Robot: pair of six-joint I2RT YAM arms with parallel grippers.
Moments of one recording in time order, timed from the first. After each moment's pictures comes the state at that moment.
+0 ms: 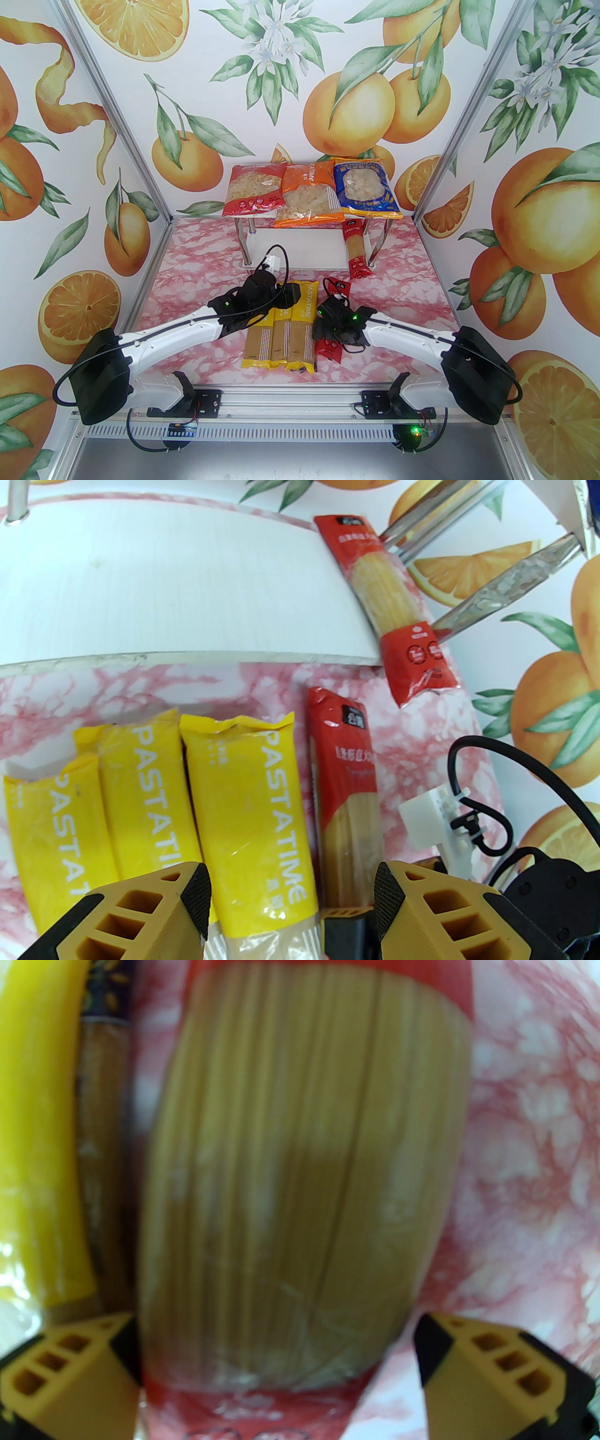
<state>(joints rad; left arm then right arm) -0.85 1.35 0.84 -0.07 -0.11 -0.73 0.78 1.38 0.65 -0.57 0.12 0.87</state>
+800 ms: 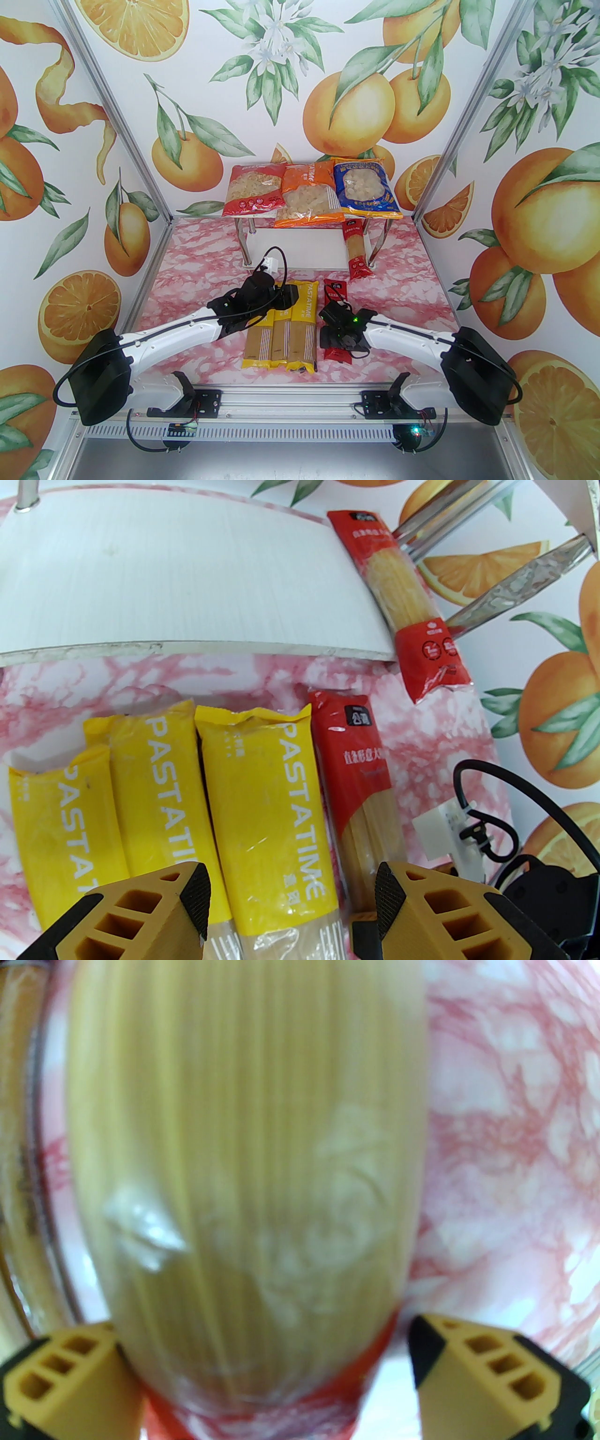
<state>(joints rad) -0.84 1.35 0.81 -0.06 -0.10 -0.73 0.78 1.38 0.64 -0.66 0.11 0.82</state>
